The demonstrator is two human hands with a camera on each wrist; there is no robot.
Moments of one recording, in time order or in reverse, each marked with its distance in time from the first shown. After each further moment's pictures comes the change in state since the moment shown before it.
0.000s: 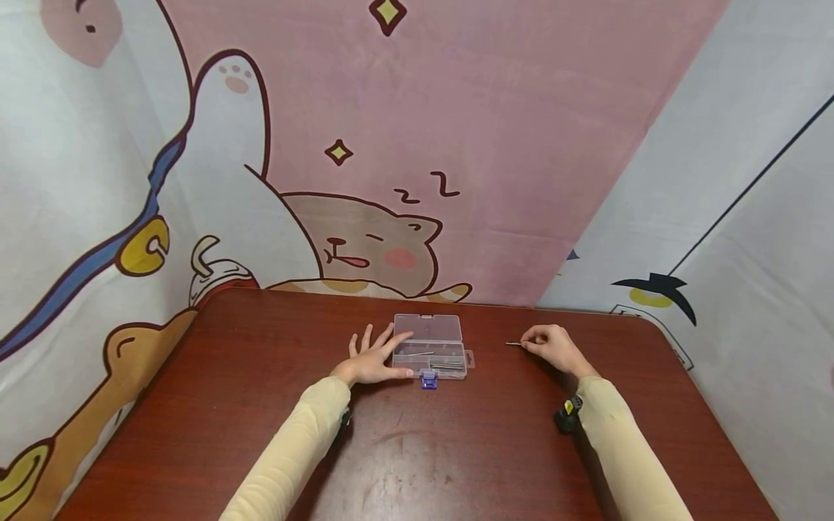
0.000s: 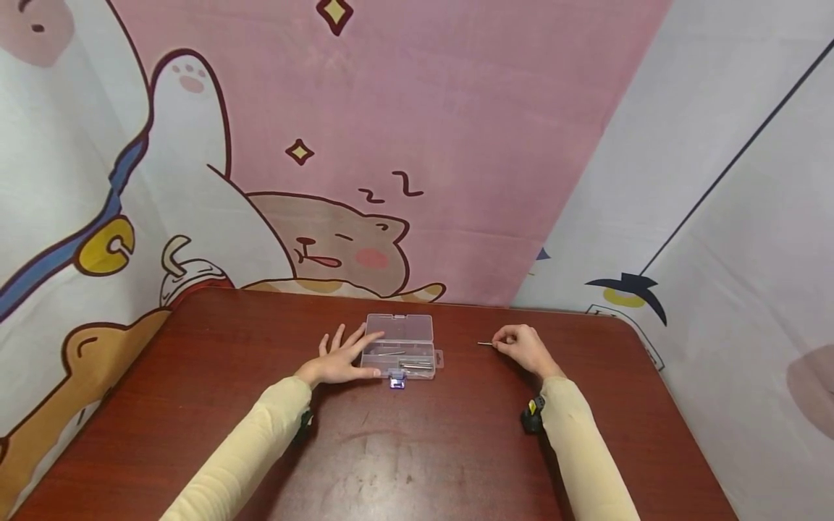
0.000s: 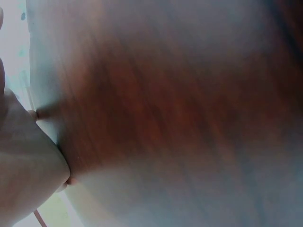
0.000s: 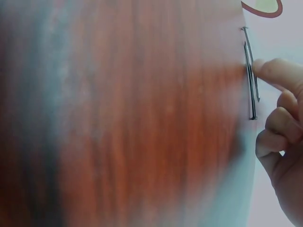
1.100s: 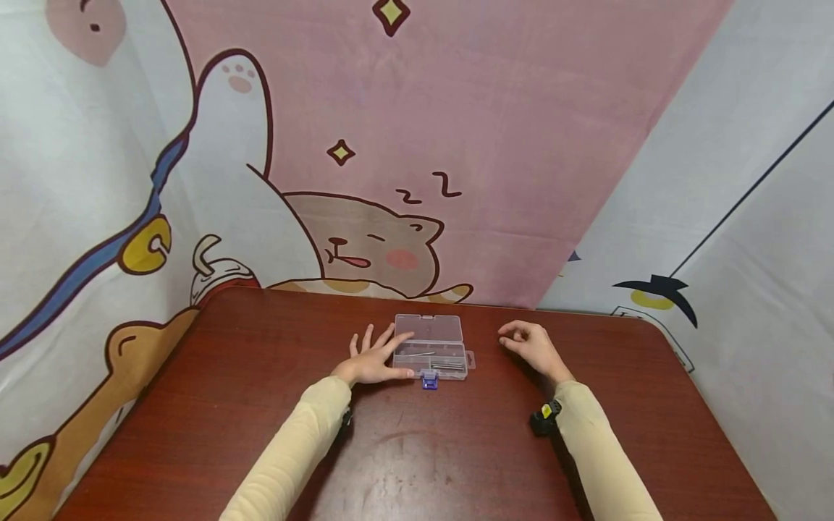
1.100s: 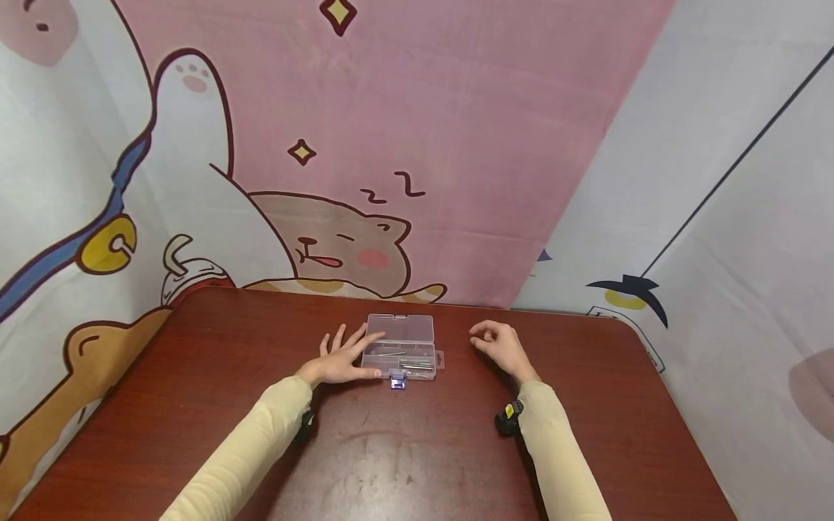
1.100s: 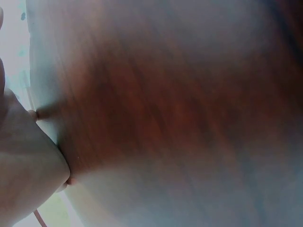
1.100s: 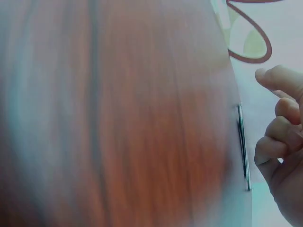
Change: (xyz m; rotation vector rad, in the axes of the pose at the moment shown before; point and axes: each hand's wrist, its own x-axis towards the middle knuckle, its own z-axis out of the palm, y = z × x) left_hand 0.000 0.000 -0.001 0.004 0.003 -0.007; right_hand 0.011 -0.035 0.031 0.150 0.112 -0.026
